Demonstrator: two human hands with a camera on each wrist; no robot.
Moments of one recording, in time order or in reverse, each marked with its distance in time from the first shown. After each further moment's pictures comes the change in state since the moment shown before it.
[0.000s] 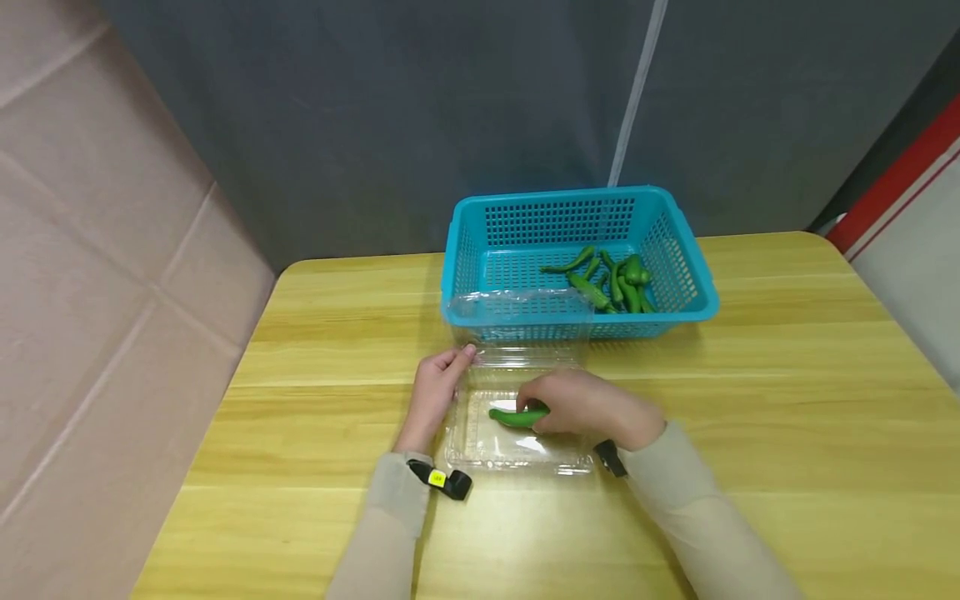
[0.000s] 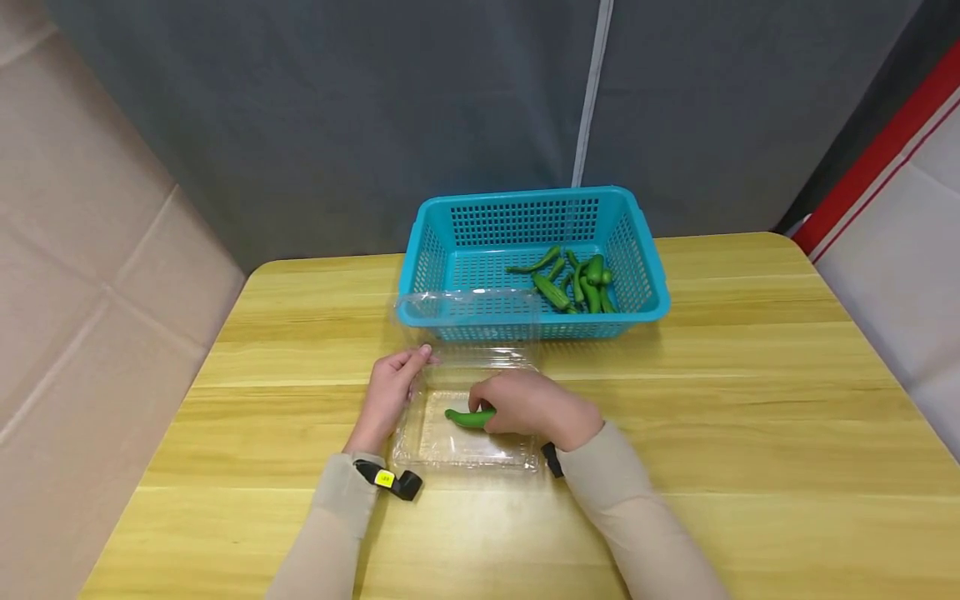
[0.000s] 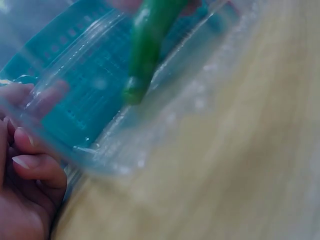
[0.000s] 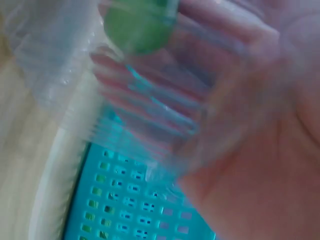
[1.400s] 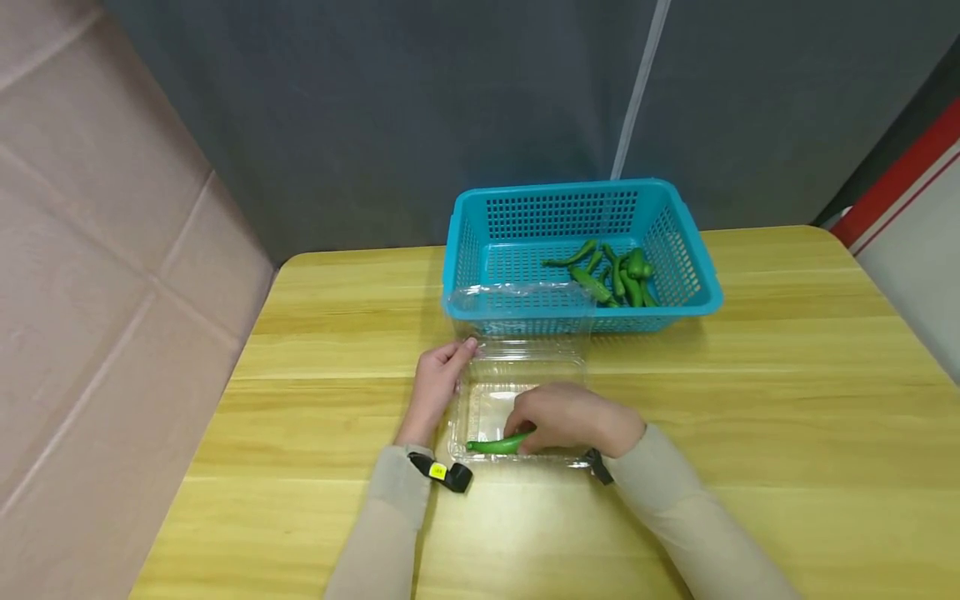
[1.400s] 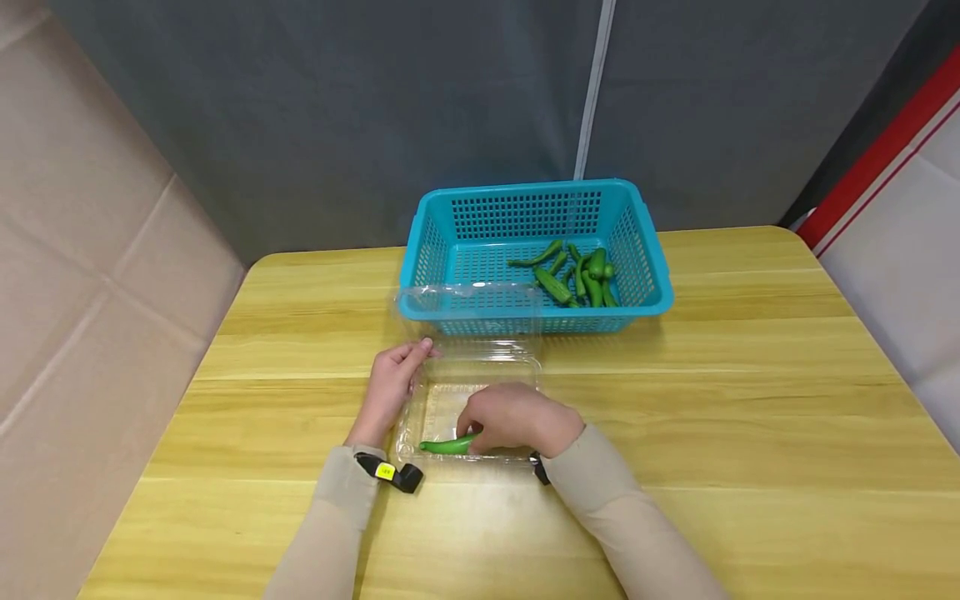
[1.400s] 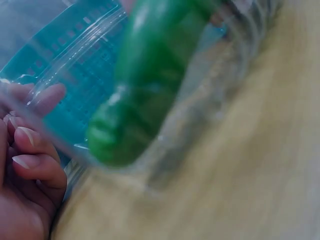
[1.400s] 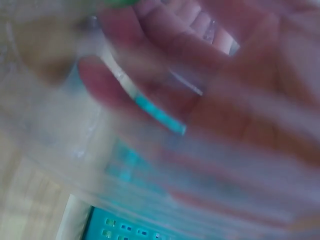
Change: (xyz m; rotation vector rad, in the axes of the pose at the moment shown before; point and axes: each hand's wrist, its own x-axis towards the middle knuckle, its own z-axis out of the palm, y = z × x) left_hand 0.002 -0.001 -0.001 -0.009 -0.003 0.010; right_hand 0.005 -0.013 0.015 -0.026 -0.139 -0.080
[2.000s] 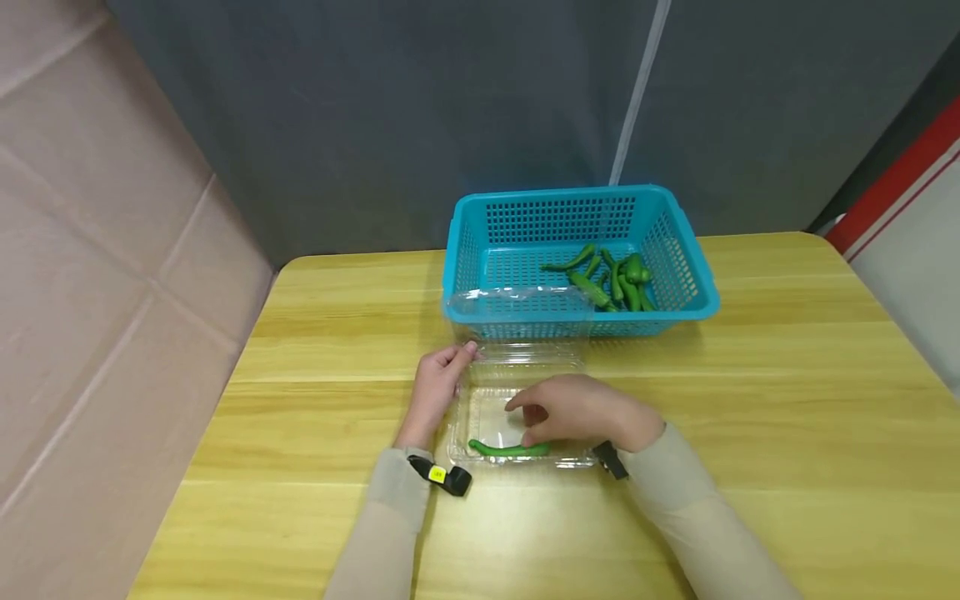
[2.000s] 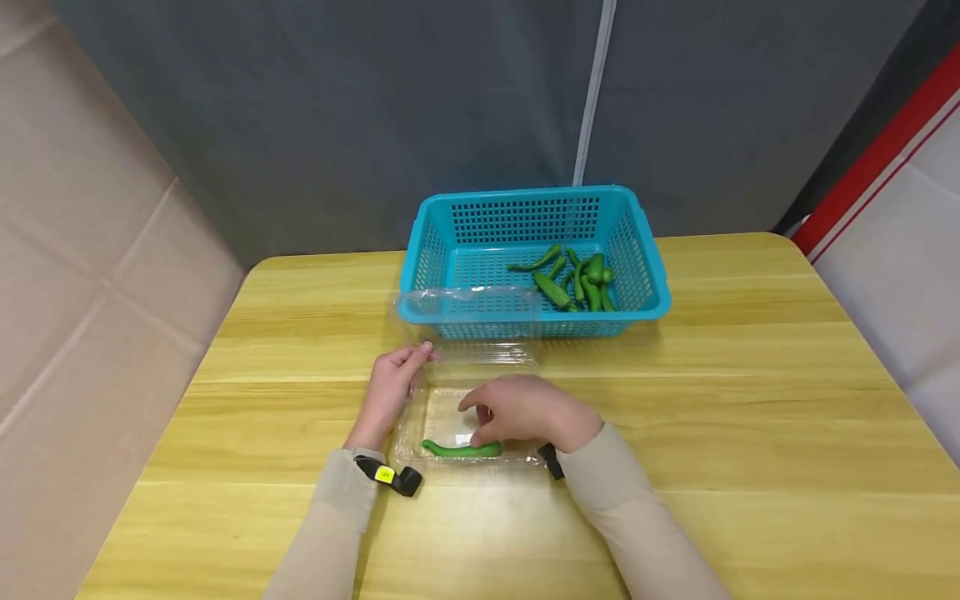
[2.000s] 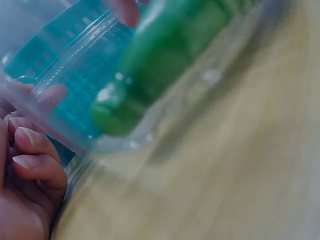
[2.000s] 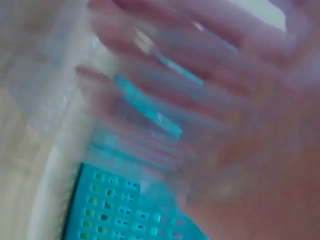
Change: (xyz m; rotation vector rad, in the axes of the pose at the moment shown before) left_hand -0.013 0.029 -0.002 -0.008 -0.031 -0.021; right_hand -0.011 0.005 -0.012 0.055 0.047 0.080
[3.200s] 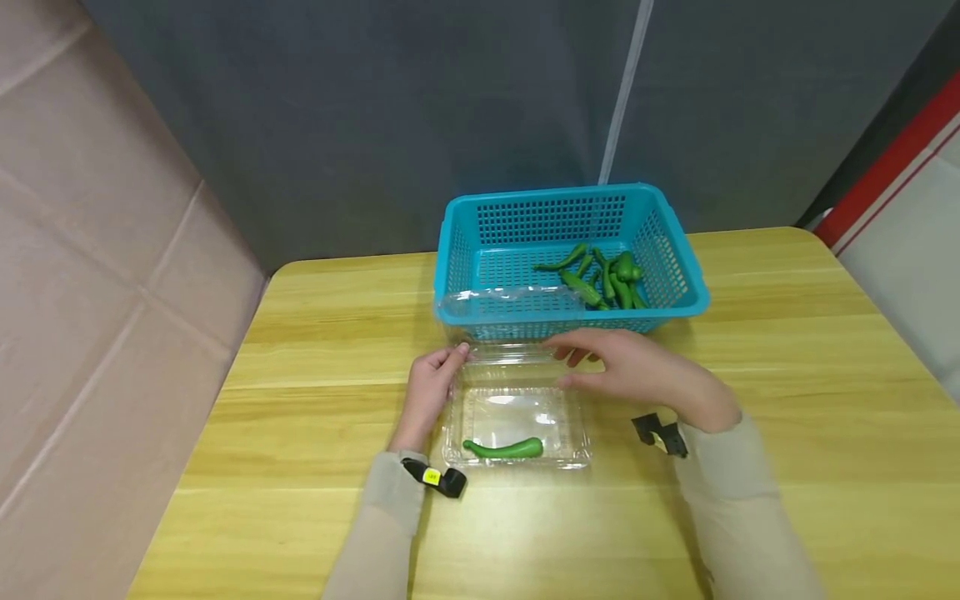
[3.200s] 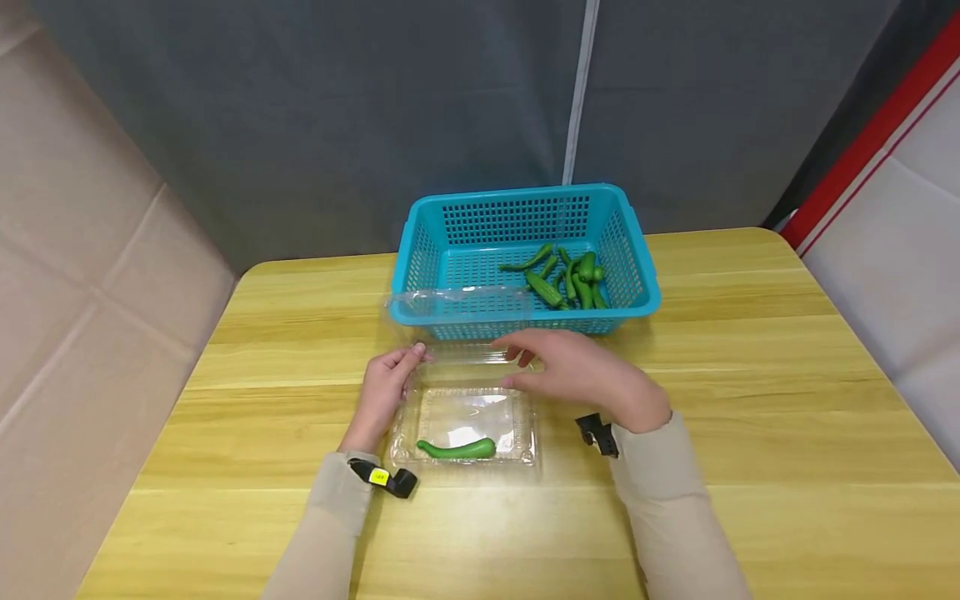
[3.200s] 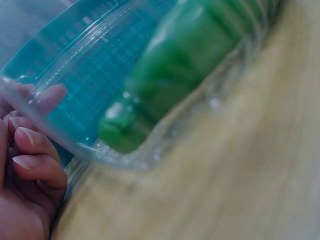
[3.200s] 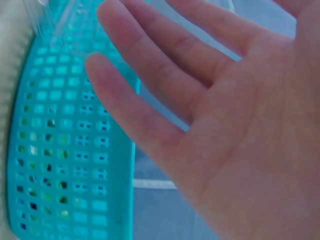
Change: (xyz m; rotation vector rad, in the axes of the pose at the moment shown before) left_hand 0.015 -0.031 0.000 0.024 0.034 0.012; right_hand -0.052 0.023 -0.050 0.087 0.285 0.050
